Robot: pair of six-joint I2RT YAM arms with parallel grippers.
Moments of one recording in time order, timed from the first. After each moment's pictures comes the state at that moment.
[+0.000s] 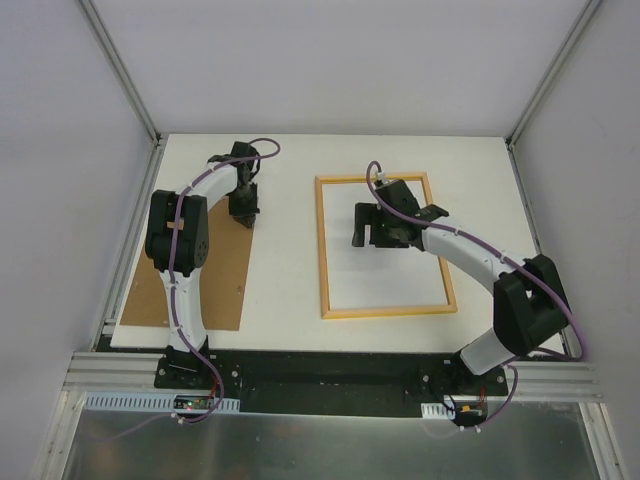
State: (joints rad) left arm -0.19 2.10 1.59 -0.83 0.00 -0.26; right arm 0.57 1.54 1.09 -0.49 0.02 0.48
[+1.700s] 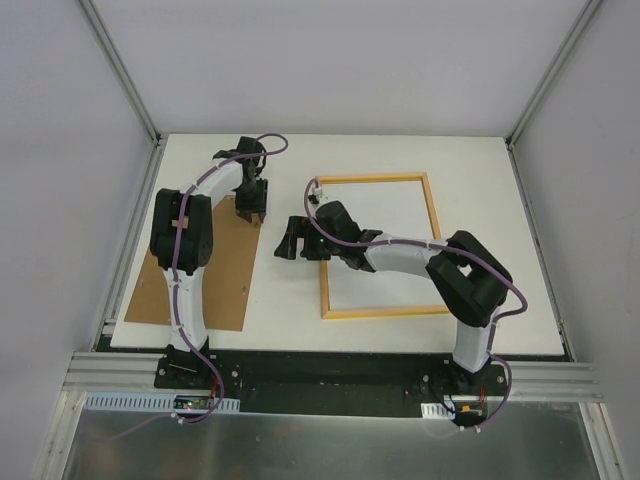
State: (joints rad) left arm -0.21 2.12 1.67 -0.85 0.04 -0.23; right arm 0.86 1.88 1.11 0.17 -0.19 0.77
